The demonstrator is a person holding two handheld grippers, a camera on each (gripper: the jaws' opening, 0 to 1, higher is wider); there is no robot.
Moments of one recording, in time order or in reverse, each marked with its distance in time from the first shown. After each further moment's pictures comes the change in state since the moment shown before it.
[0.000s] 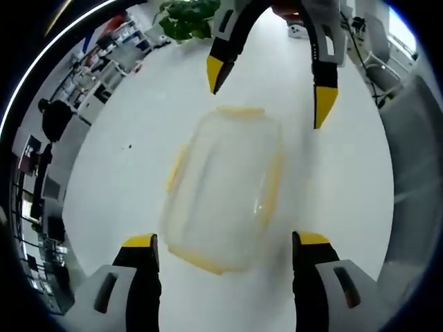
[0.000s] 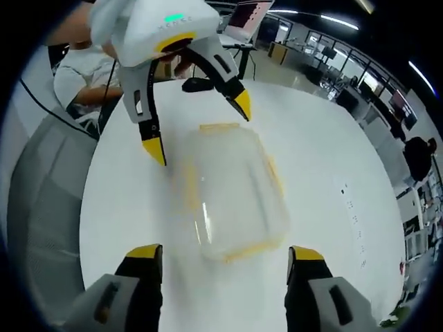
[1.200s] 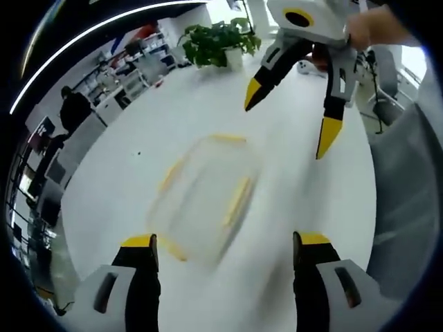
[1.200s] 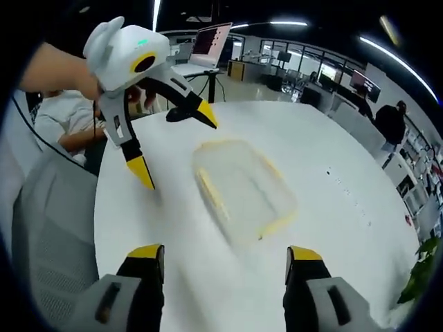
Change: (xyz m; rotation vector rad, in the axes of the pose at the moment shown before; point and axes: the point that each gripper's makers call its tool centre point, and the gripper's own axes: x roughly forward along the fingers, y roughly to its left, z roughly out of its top) left arm -0.031 -0.037 0.005 -0.155 -0.185 0.039; right arm -0.025 0.041 -0.008 0.229 -0.179 -0.104
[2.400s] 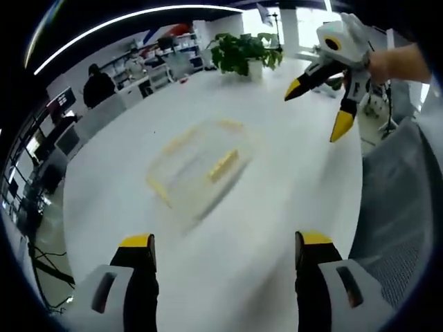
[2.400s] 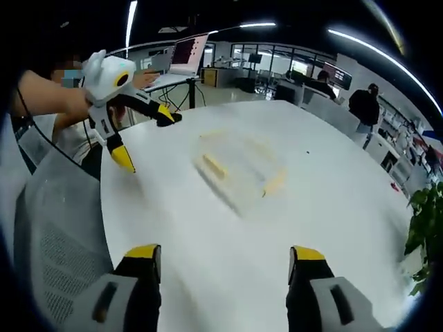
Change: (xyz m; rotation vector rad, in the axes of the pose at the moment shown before) left arm -0.037 -0.032 -0.051 -0.193 -0.065 0.056; right arm -0.037 0.033 -0.044 0.132 -0.047 -0.113
